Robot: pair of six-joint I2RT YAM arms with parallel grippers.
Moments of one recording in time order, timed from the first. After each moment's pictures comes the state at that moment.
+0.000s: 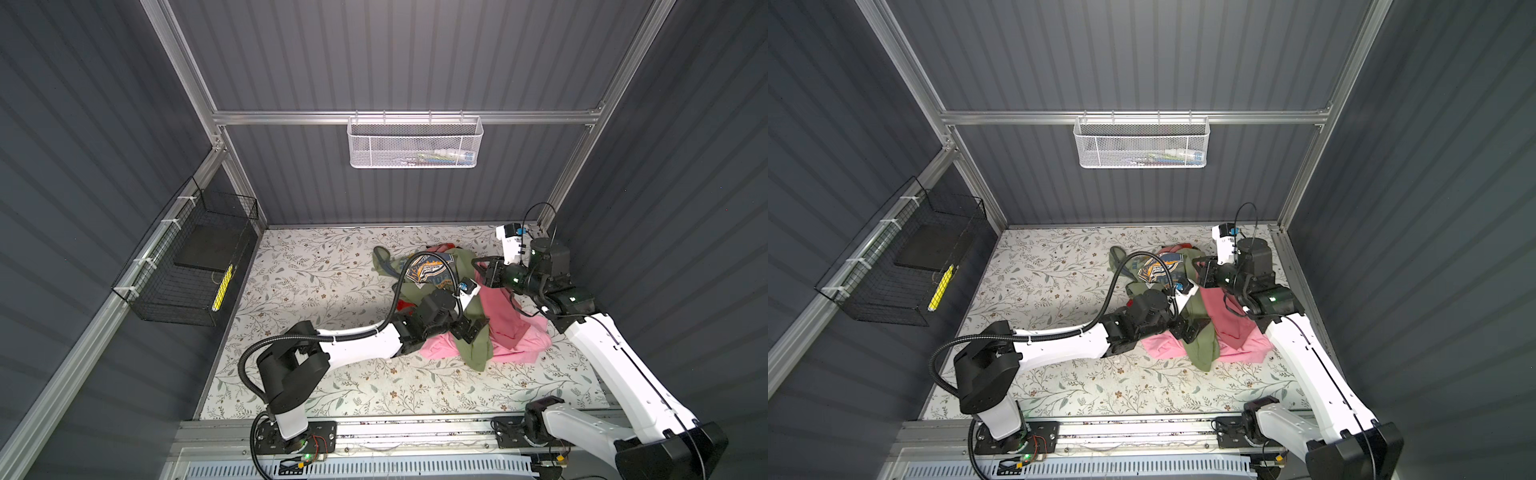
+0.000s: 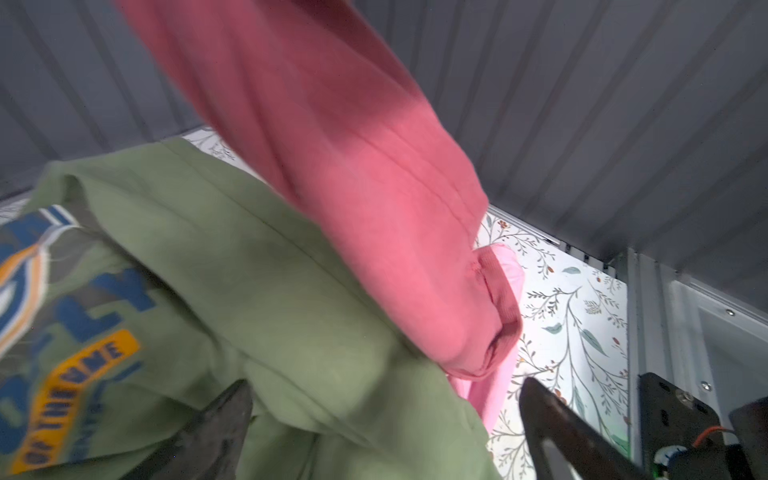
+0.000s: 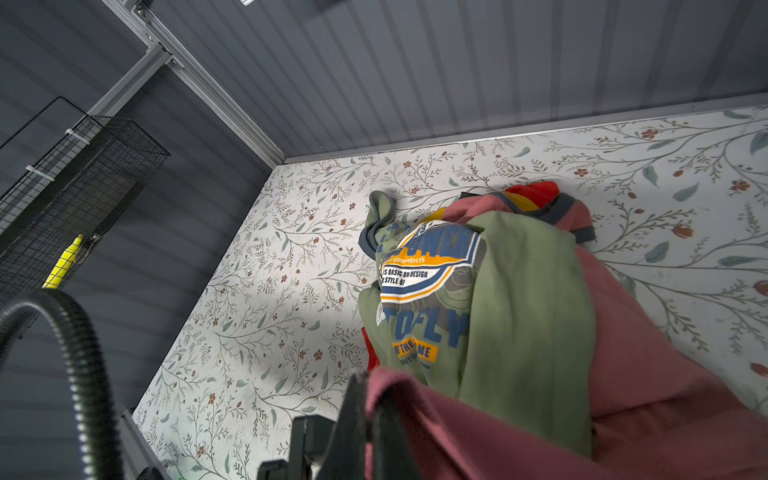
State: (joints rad) left arm -1.11 1.77 1.15 0.26 0.00 -0.16; right arm 0.26 1.09 1.08 -0.43 -0.36 0.35
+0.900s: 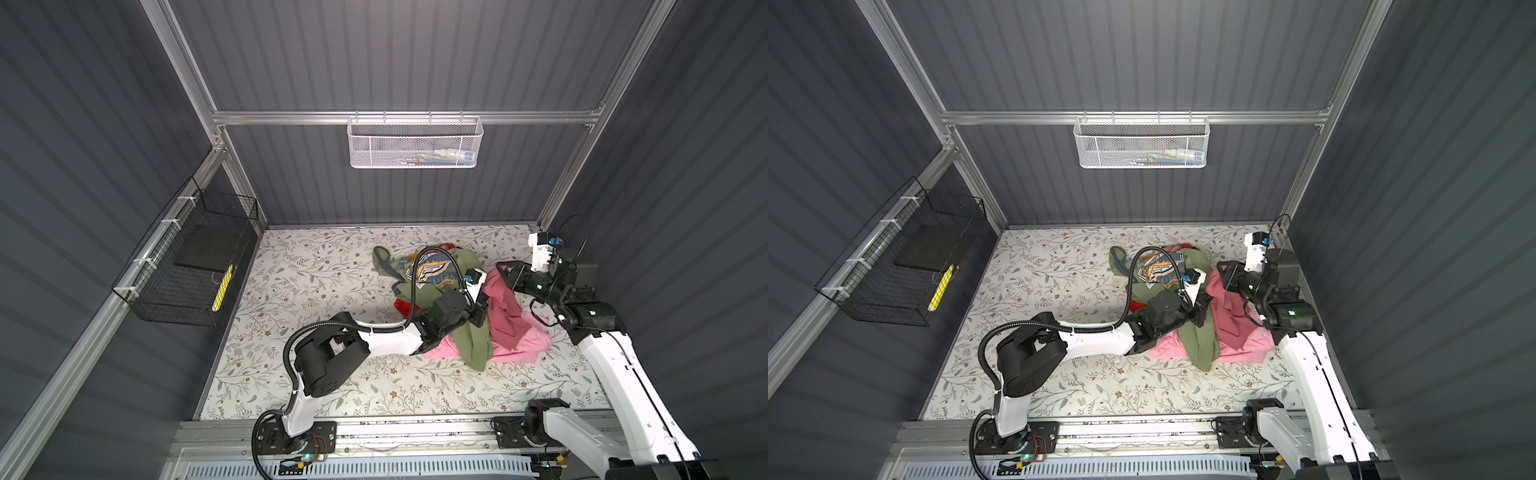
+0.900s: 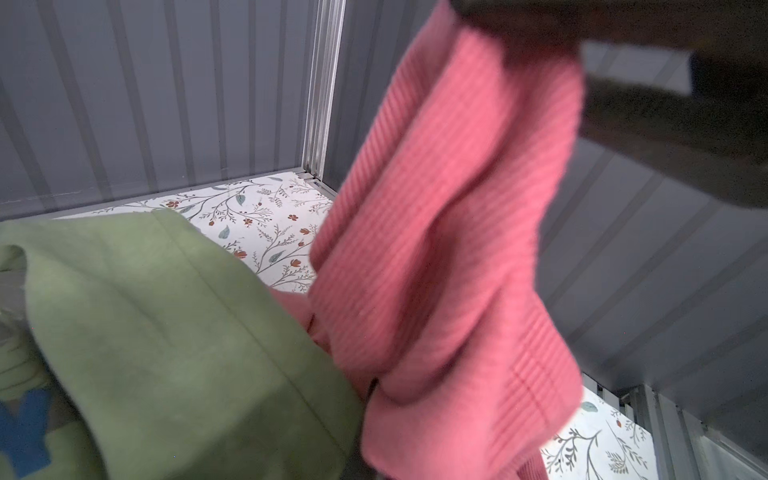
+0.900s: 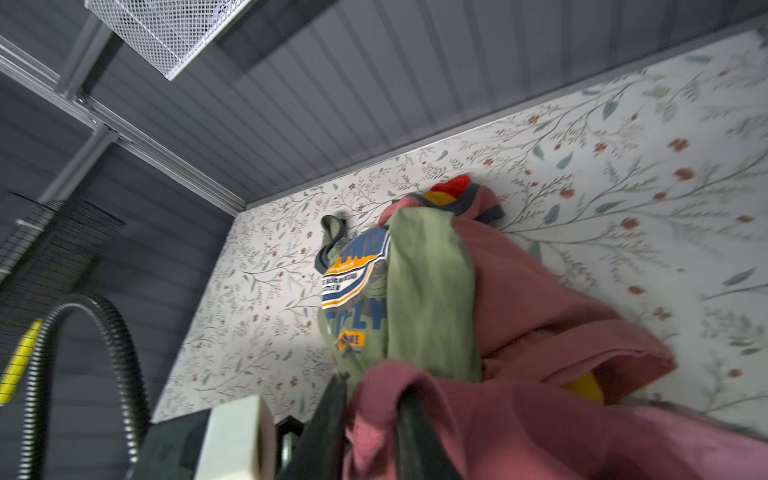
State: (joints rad) left arm -1.11 1.99 1.28 0.59 -0.11 -0.28; right arm 0.05 0.97 0.99 -0.47 -0.38 0.42
